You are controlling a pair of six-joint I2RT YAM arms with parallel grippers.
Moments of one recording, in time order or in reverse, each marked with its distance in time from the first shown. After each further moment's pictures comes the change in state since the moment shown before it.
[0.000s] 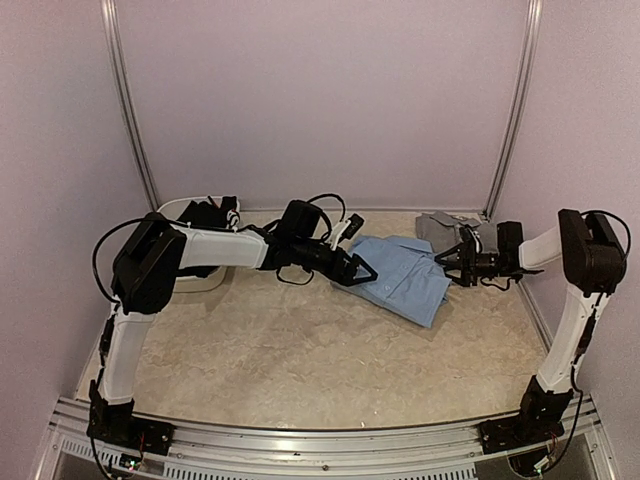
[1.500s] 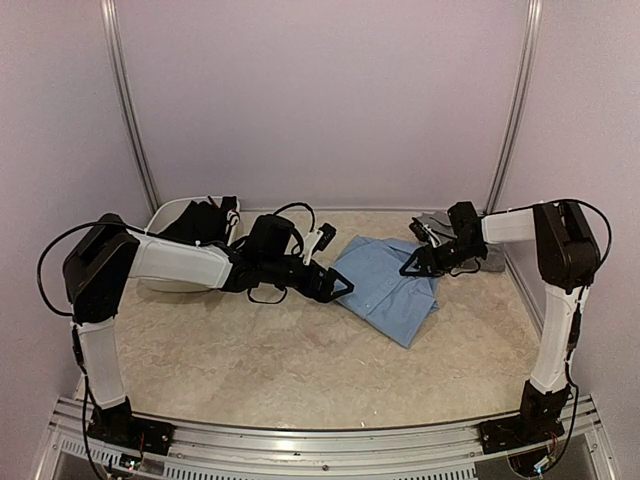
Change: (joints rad) left arm -0.026 -0.316 -0.455 0.162 -0.214 -0.037; right arm 0.266 0.090 0.356 -0.544 0.359 -0.547
